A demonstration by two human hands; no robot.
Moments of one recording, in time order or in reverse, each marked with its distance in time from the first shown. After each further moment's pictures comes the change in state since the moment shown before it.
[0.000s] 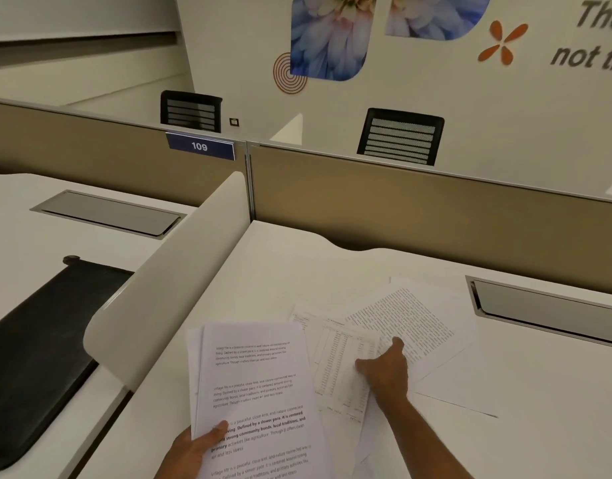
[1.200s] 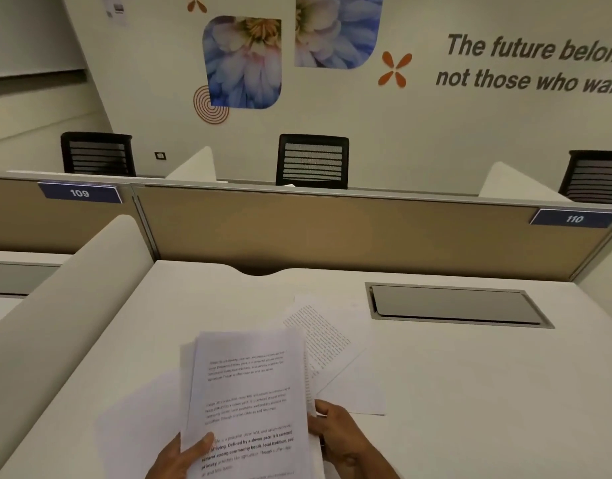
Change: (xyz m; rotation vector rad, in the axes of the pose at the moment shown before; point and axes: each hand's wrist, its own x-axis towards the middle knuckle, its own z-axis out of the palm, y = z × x) left_hand -0.004 0.007 0.168 0.119 -0.163 0.060; right_hand -0.005 0.075 -0.127 0.508 -0.639 0.143
